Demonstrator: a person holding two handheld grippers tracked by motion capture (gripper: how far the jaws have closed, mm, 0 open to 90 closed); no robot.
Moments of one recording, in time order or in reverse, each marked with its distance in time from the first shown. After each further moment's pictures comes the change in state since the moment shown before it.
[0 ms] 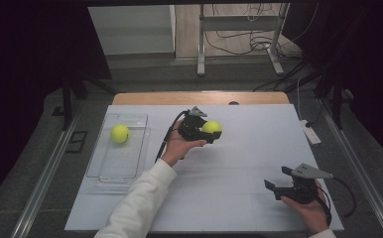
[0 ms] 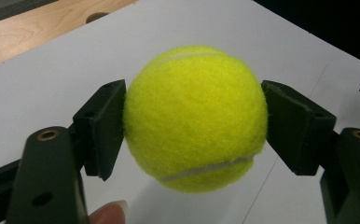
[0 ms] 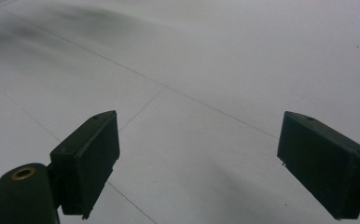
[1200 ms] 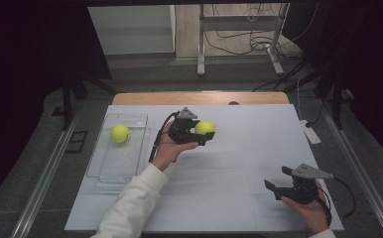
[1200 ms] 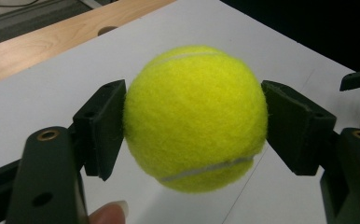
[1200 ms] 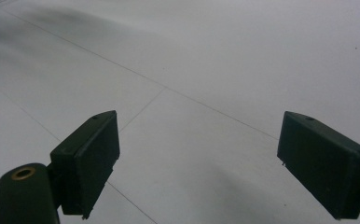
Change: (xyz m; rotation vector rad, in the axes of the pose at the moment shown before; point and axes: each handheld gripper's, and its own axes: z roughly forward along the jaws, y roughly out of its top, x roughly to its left) left arm -0.002 -0.010 -0.036 -0.060 0.011 0.009; right arm 0.001 0.001 -0.001 -0.001 -0.003 -0.004
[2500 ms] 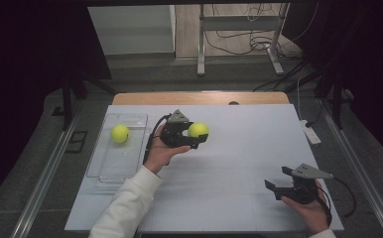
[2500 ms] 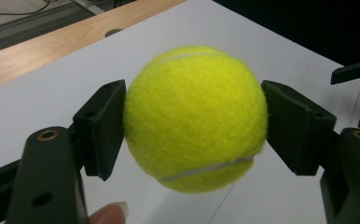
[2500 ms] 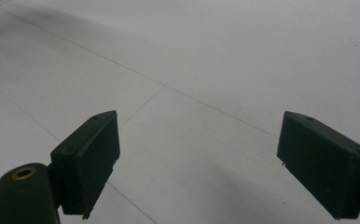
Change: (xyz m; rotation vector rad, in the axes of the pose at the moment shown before) left arm 0.001 -0.011 -0.023 -0.025 0.007 0.010; right arm -0.001 -0.001 0.001 0.003 -0.003 0.002
